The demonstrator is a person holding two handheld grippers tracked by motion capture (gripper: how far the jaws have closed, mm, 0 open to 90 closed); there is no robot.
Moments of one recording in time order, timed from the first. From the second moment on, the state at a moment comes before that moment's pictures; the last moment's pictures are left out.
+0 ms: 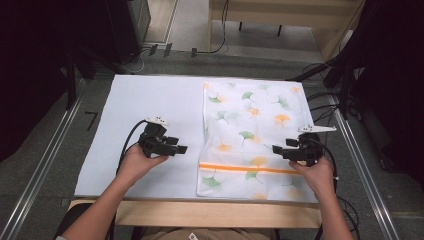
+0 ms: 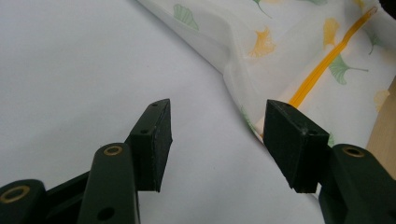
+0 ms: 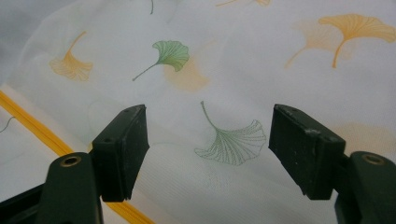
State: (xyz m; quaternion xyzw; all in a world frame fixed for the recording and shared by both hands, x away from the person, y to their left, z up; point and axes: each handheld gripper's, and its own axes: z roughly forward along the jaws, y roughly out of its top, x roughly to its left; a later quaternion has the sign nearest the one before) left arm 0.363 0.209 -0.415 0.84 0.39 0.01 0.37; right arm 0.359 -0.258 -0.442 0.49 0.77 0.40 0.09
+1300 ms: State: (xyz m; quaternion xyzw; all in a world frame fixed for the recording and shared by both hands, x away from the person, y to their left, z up) left arm 0.368 0.170 -0.430 0.85 0.39 -0.01 0.35; right arm 0.360 -0.276 -0.446 0.52 0.76 0.37 0.12
